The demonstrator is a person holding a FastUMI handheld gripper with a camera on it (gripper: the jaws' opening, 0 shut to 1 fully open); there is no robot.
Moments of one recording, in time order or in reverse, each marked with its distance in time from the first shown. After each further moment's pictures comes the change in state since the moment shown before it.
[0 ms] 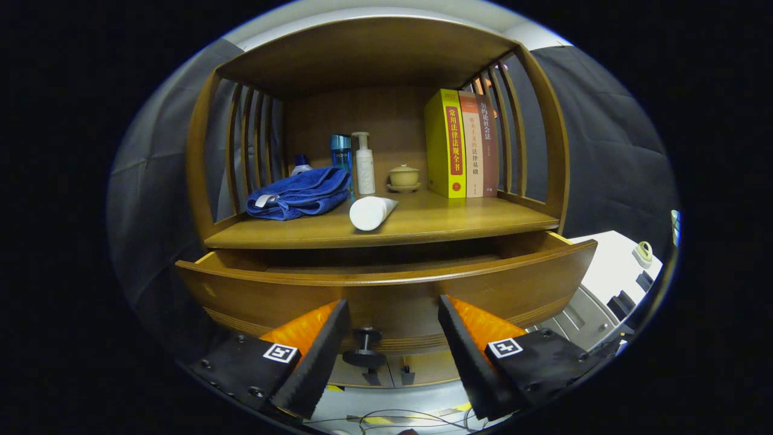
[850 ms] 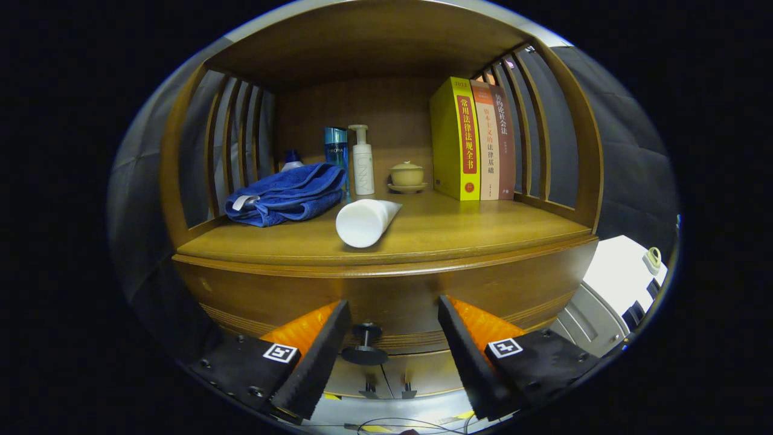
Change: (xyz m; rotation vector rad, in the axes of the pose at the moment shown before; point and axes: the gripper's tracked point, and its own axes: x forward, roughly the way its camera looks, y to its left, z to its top) arm 0.052 0.001 0.012 -0.004 -0.005 0.000
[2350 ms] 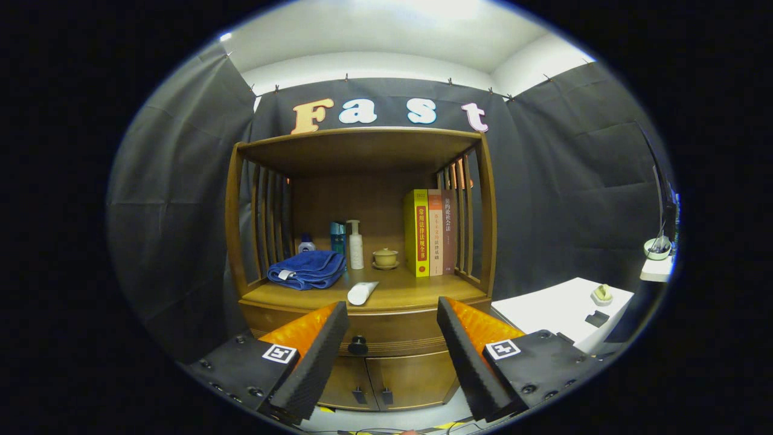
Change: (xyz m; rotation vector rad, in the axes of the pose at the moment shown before) arm -0.270 -0.048 -0.007 -0.010 -0.294 -0.053
